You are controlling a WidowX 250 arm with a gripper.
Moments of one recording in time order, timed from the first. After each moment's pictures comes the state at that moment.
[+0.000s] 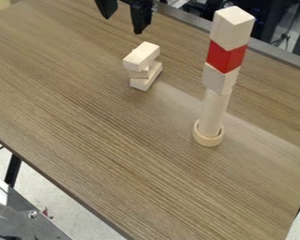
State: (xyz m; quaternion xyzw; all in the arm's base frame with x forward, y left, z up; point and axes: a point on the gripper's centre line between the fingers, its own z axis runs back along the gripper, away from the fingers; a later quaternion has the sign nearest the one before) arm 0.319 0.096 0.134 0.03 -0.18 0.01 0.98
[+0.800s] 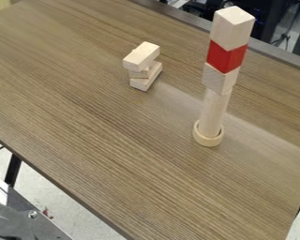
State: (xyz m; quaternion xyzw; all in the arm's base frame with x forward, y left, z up) arm 0.339 0.075 0.197 0.01 -0.27 -0.08 0.96
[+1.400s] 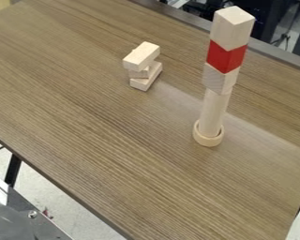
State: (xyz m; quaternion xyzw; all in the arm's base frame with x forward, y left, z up) arm 0.332 -0.003 0.271 -0.04 -0.34 -0.25 0.91
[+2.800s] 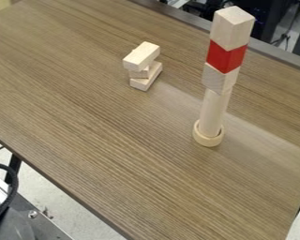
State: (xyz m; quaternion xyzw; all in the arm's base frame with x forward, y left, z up) arm 0.311 -0.064 0.251 0.05 -0.18 -0.24 0.95
